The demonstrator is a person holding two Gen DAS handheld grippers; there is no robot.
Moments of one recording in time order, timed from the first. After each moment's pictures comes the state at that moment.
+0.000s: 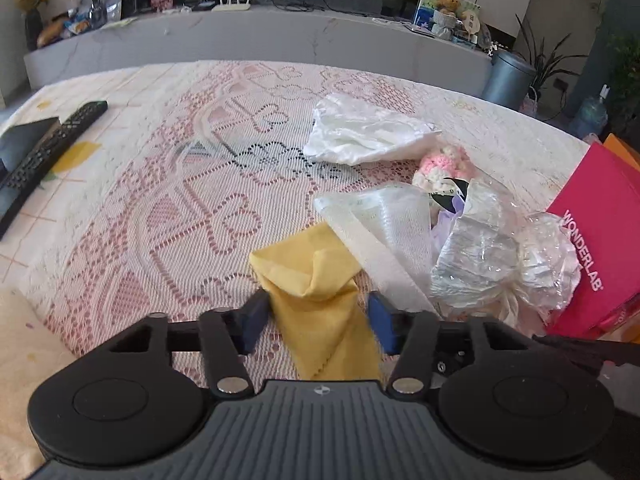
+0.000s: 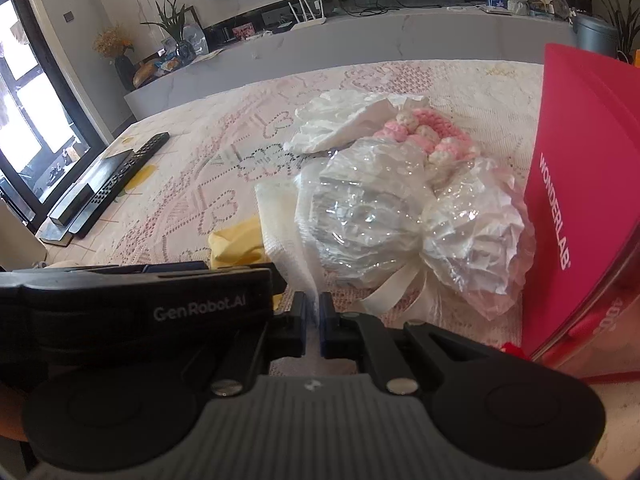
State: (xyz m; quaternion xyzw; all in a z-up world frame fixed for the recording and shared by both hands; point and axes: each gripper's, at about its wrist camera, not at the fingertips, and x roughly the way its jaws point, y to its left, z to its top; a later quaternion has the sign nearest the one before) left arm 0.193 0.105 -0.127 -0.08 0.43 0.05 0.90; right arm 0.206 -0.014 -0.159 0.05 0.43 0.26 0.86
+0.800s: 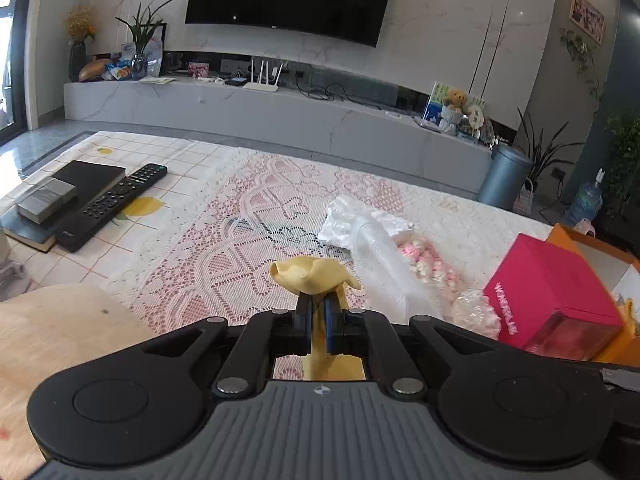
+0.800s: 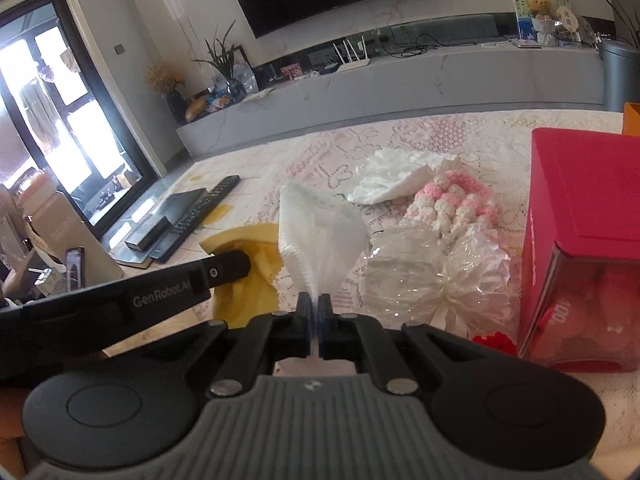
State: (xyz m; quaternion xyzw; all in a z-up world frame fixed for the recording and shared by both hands) left arm 0.102 0.105 -0.052 -0.13 0.30 0.08 0.94; right arm 0.149 -0.050 -0.089 0.10 0.36 0.33 0.87
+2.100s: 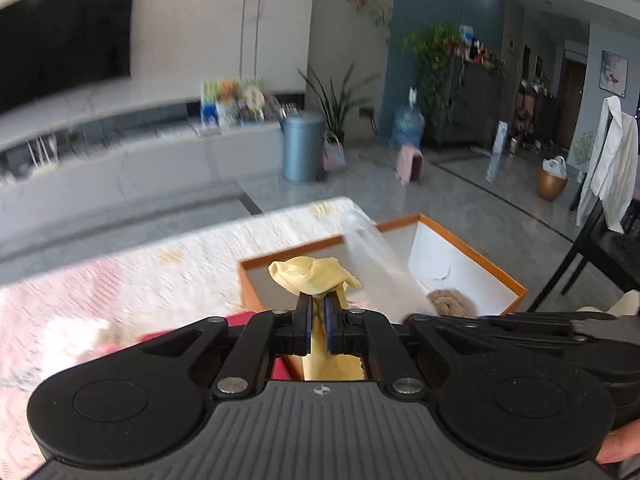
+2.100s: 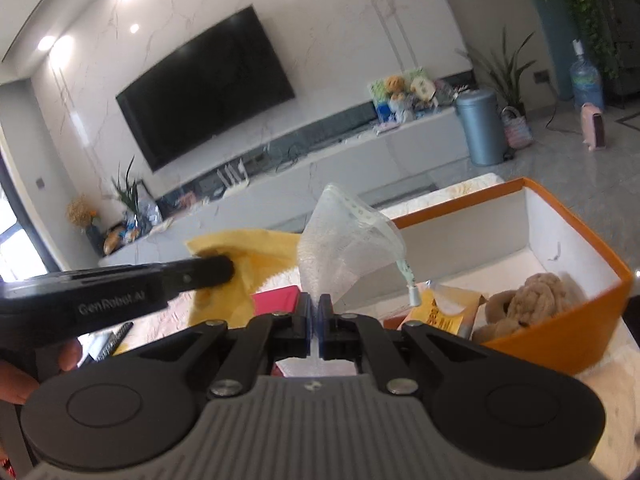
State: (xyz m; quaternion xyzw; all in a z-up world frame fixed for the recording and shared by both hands) left arm 0.220 -0.139 0.011 0.02 0.31 -0.20 0.93; right arm 0.175 -0.331 -0.031 0.18 0.28 0.17 0.93
